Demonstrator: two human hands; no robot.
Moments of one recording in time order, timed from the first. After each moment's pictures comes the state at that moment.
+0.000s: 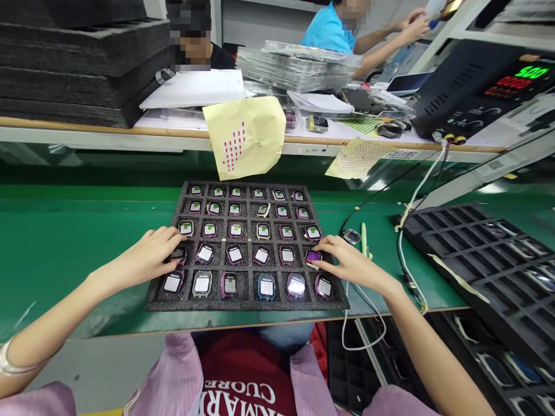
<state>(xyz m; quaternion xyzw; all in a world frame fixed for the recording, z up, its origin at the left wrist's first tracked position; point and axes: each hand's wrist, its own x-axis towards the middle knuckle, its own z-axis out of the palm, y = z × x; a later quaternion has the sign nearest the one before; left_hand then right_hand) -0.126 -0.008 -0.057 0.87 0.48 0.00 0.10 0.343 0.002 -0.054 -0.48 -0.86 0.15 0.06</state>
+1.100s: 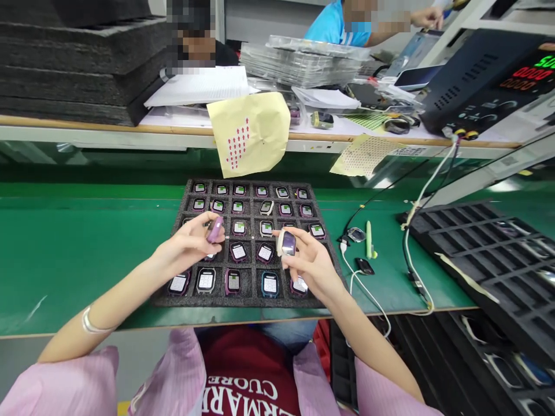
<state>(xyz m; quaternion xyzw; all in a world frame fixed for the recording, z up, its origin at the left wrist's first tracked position) -0.046 -0.009 -0.020 0.34 0.33 0.43 0.77 0.221 -0.034 -0.044 -0.38 -0.44 0.66 0.48</state>
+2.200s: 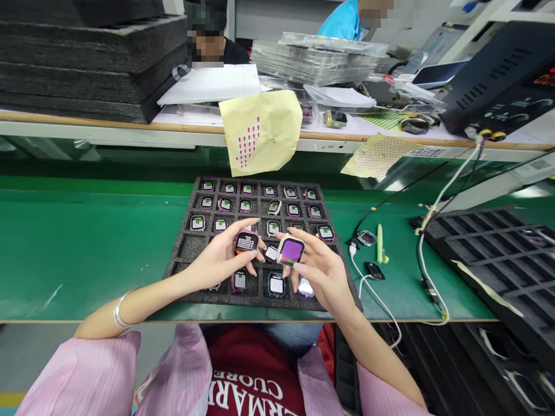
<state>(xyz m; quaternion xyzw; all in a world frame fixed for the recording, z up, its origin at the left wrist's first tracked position) -0.005 -0.031 -0.025 0.53 0.30 0.43 0.67 0.213 -0.047 -0.035 -0.29 -0.53 0.63 0.49</state>
